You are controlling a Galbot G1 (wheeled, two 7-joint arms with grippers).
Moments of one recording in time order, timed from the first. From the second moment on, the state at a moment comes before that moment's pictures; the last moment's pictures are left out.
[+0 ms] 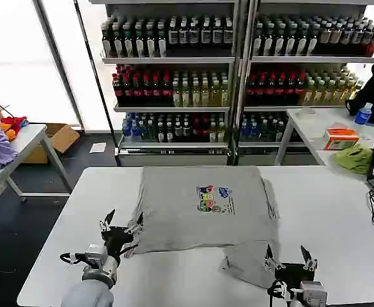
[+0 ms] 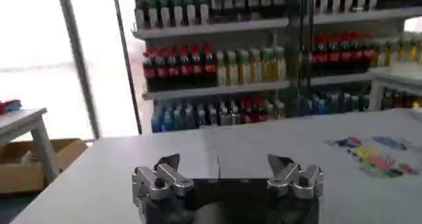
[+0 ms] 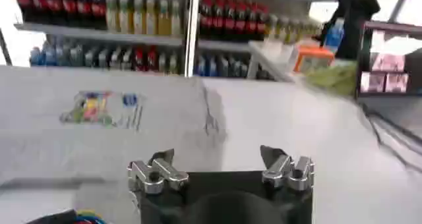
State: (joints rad) left arm 1.38 -1.36 -0.45 -2.06 -0.12 0.45 -0.09; right arm -1.73 1.24 0.40 2.36 0.31 -0.57 0.53
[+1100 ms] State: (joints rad) left arm 1.41 -1.36 -0.42 -1.99 -0.13 0.54 -0.09; right arm -1.75 1.28 0.31 2.29 0.32 -0.57 0.59
